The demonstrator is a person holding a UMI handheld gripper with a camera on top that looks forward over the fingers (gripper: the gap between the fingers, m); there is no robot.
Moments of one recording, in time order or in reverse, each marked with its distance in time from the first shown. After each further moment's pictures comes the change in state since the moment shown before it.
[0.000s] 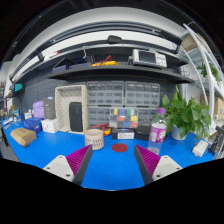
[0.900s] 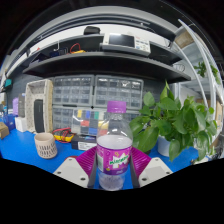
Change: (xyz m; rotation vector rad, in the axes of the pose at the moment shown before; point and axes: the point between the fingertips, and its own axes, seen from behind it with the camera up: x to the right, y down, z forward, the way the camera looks) arm 0.174 -0.004 0.150 0.062 0.107 -0.049
